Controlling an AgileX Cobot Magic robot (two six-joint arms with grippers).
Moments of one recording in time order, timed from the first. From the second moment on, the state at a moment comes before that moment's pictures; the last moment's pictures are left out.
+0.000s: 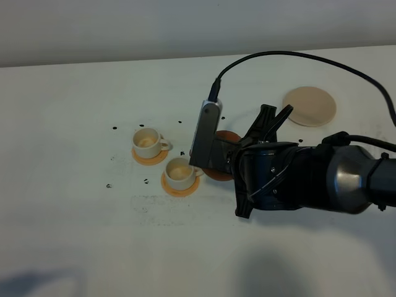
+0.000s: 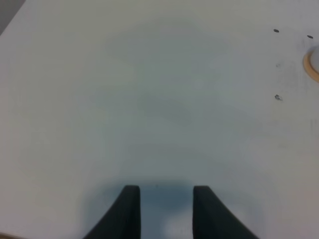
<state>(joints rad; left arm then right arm) 0.09 -0.01 -0.45 0.09 1.06 -0.12 0.89 1.83 -1.08 -0.97 0.64 0.35</state>
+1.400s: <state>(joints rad) 0.09 -0.01 -0.45 0.09 1.06 -0.12 0.91 1.80 -1.08 -1.03 0.68 0.24</state>
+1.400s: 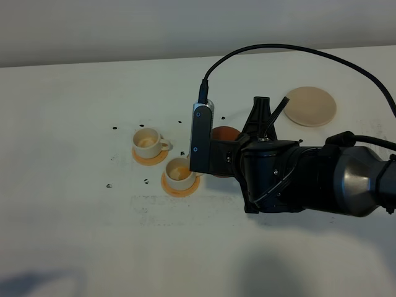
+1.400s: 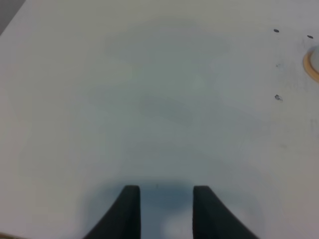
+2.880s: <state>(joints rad) 0.09 -0.01 -0.45 0.09 1.06 -0.12 0.91 1.80 -1.10 -1.10 0.68 0.11</state>
